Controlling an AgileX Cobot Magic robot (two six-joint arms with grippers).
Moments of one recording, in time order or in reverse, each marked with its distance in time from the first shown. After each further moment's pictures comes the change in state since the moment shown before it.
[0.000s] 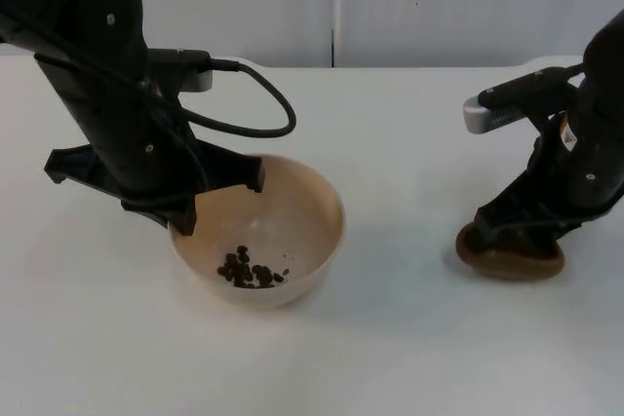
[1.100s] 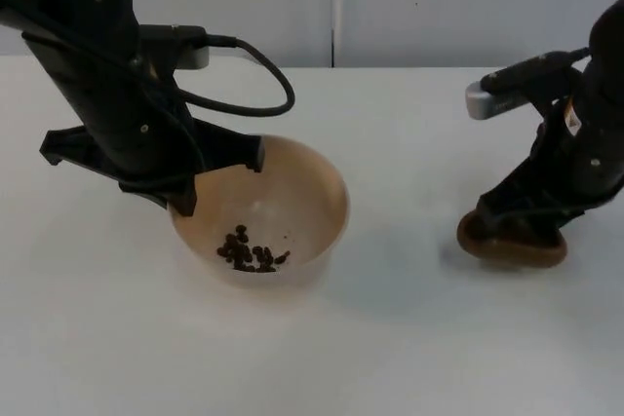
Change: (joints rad) right arm 0.000 -0.021 -0.009 0.012 0.022 -0.015; left arm 0.000 -0.044 0.000 0.000 0.000 0.000
